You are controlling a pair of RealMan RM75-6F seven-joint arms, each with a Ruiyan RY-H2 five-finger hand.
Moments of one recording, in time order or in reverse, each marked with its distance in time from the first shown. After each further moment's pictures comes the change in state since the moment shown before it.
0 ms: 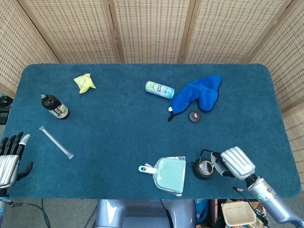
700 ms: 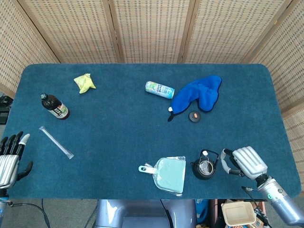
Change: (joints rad) left arm 0.002 0.007 0.000 -0.016 0.009 0.010 0.009; right arm -0.024 0.054 -0.002 -0.002 0.069 -0.021 0.004
